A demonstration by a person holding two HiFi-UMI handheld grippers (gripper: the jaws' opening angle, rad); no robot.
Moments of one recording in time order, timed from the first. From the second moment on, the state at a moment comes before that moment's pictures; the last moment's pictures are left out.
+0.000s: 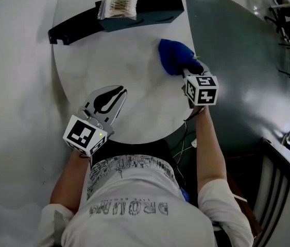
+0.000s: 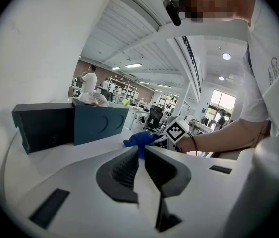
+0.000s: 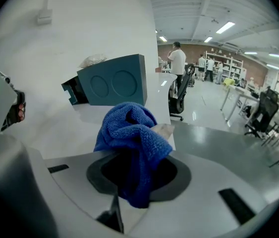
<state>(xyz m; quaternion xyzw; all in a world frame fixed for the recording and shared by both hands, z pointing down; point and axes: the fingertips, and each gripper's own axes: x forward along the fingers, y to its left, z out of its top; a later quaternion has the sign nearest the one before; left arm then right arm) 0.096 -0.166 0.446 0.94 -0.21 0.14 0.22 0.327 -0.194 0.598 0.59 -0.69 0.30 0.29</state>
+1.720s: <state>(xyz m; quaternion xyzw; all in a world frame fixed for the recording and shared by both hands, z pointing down) -0.155 -0.124 0.440 0.89 -0.39 0.08 0.24 -0.060 -0.191 0.566 0.36 -0.85 0.21 0.32</state>
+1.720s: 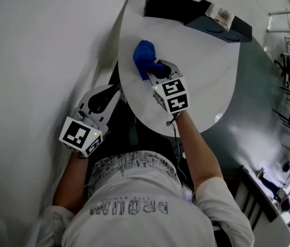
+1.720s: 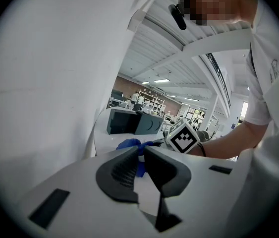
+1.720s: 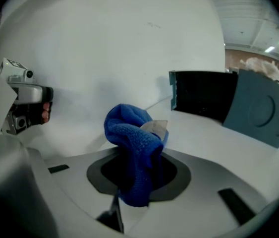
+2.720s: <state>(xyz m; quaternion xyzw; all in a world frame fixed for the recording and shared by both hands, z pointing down) -0.070 -0.120 0.446 0.92 -0.31 0.11 0.23 0.055 -0.178 0.591 0.45 -0.80 0.25 0.30</state>
